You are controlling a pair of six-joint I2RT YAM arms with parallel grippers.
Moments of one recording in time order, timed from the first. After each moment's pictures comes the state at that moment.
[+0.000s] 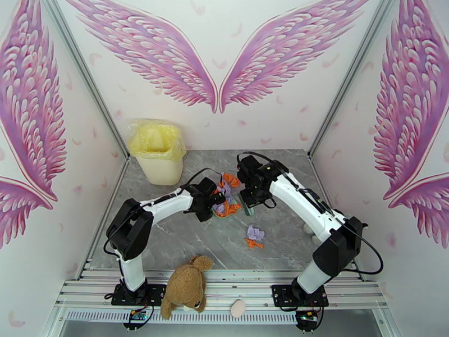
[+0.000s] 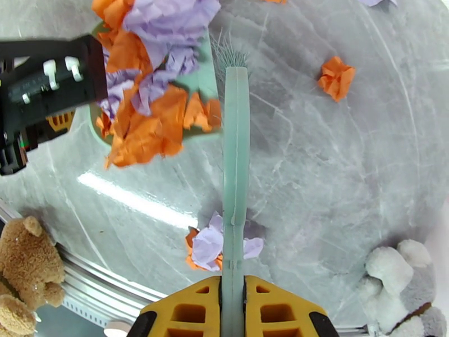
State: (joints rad) left arm -0.66 1.86 1.31 -0.72 0.00 0.34; right arm 0.56 1.64 1.65 -1.35 0.10 0.16
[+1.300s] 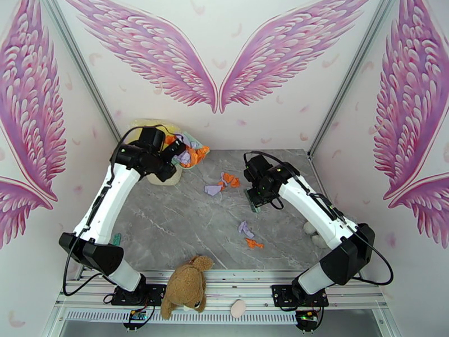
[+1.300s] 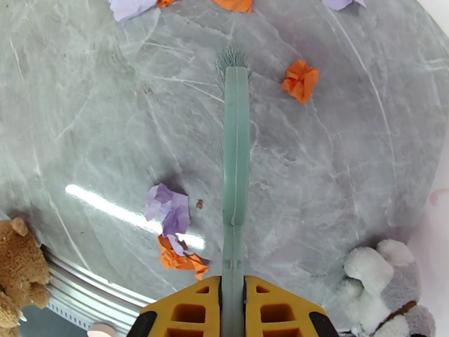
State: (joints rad) left arm -0.28 1.62 2.01 -1.29 -0.02 0.45; right arm 0.51 1.56 1.57 -1.29 0.11 0.09
